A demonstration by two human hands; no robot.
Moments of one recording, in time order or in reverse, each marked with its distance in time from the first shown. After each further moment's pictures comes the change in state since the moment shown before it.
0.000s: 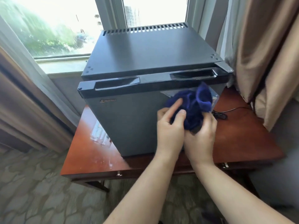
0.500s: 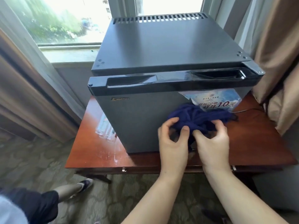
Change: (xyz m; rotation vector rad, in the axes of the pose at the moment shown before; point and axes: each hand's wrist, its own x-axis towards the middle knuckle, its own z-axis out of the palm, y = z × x) left_hand -0.018 -0.032 -0.034 0.013 0.169 -0.039; right_hand 0.000 -0.005 0.009 0.124 -0.097 0.266
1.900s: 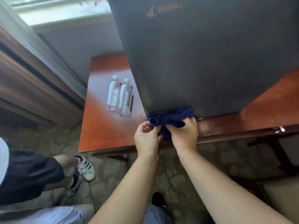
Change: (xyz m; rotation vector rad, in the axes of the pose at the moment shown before) left_hand 0.075 -0.151 -0.207 -0.044 0.199 -0.538; right_hand -0.110 0.154 0.184 -0.120 -0.046 0.247
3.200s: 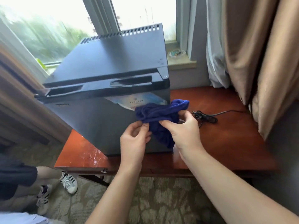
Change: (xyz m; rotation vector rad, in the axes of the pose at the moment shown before) left_hand -0.214 0.048 0.280 0.053 -0.030 0.447; right_hand 0.150 -0.166 -0.319 0.337 -0.328 -0.086
